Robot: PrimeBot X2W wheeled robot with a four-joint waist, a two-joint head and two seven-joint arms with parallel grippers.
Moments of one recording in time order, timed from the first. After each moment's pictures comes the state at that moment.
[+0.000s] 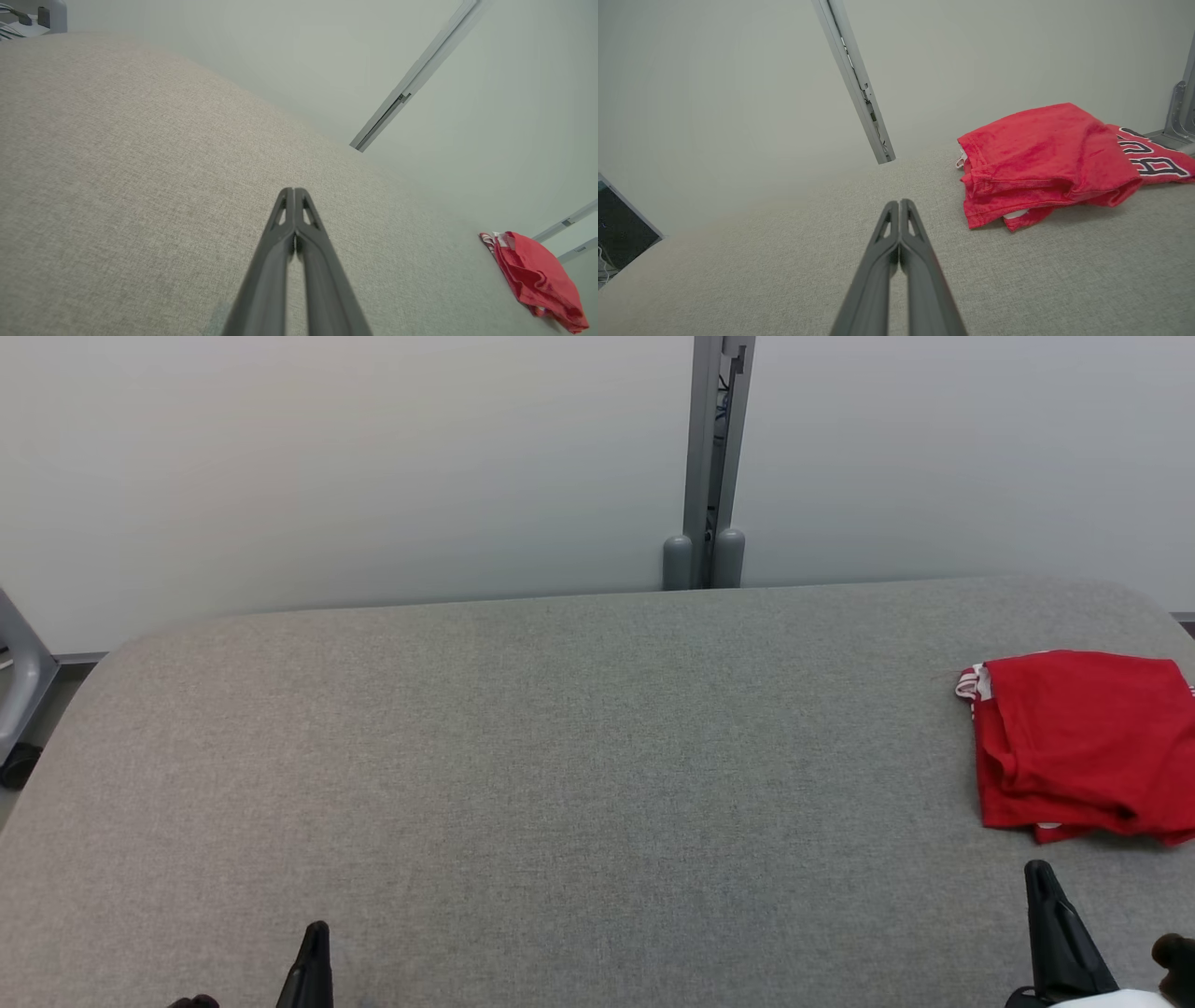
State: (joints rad) left arm 0.17 0.04 -0.03 0.23 -0.62 -0.06 -0.17; right arm 0.13 -0.03 -0.08 0.14 0.37 0.13 -0.17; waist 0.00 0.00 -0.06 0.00
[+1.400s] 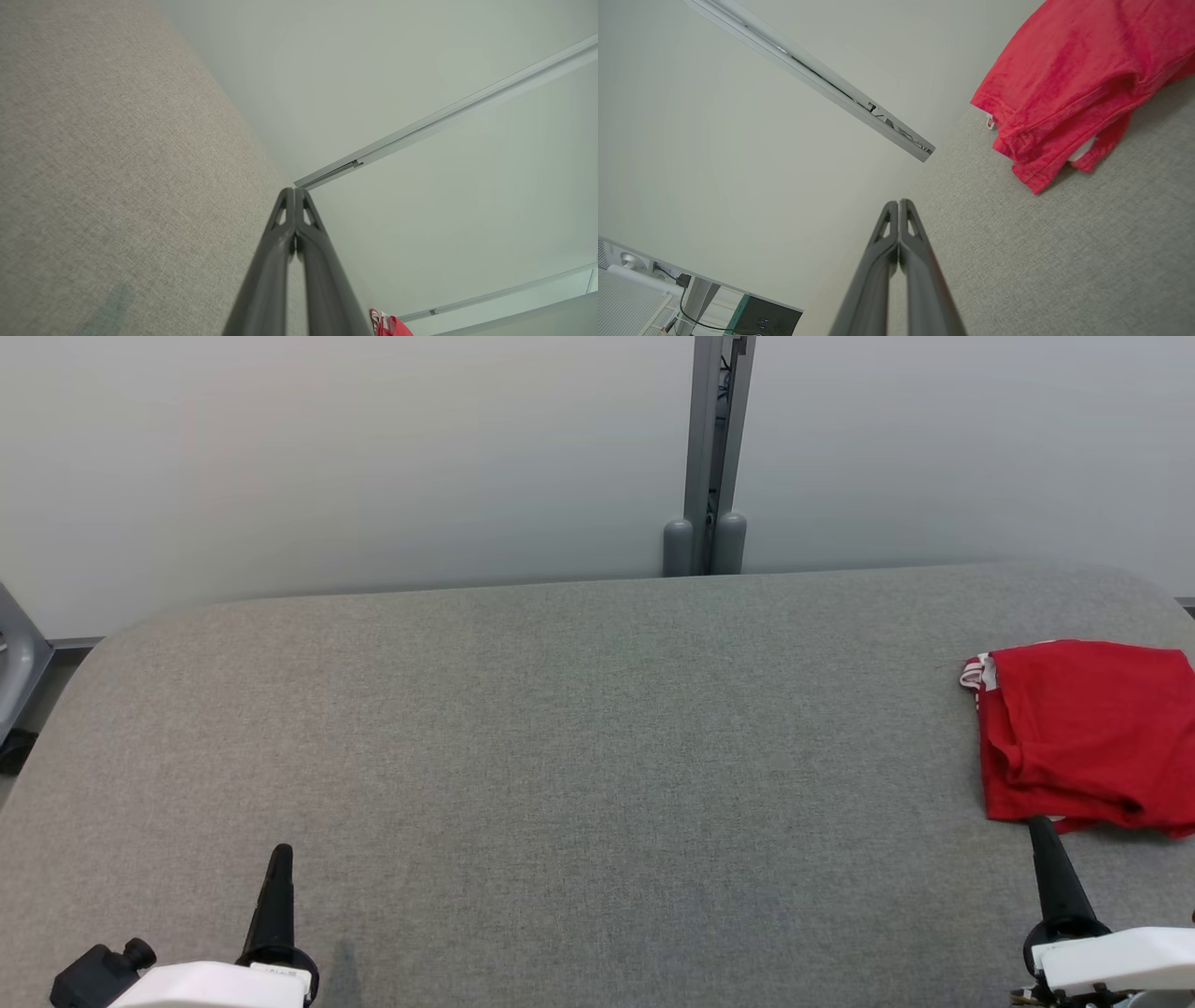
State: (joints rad) left arm 0.03 0.04 0.04 0.24 -1.12 -0.09 -0.02; right arm 0.01 -0.04 -0.10 0.19 1.00 0.13 -0.02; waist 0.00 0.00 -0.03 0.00
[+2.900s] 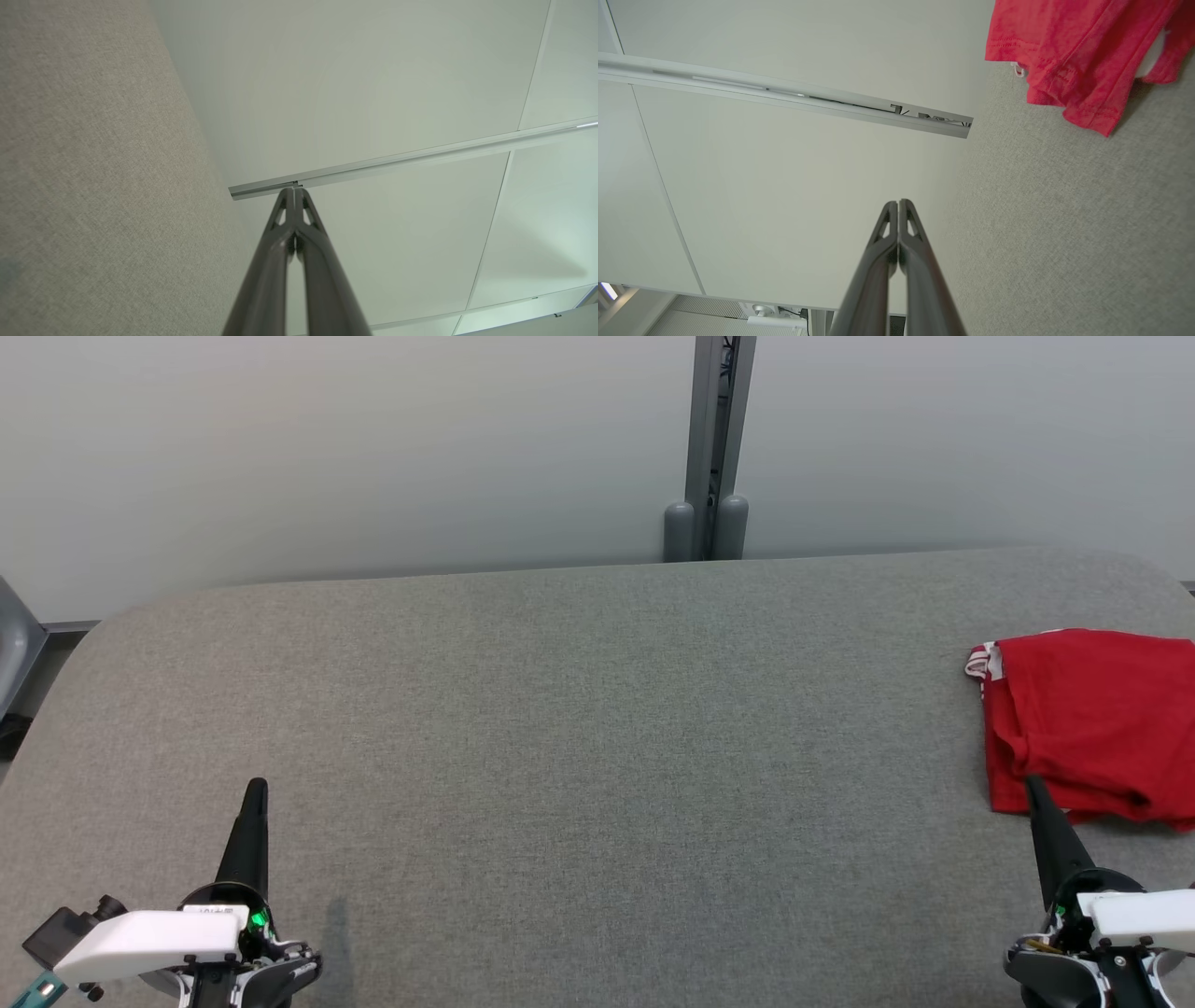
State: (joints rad) left arm -0.07 0.05 0.10 0.24 -1.48 -0.12 0.08; right arm -0.07 -0.04 -0.11 0.23 1.45 0.13 0.08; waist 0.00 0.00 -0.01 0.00
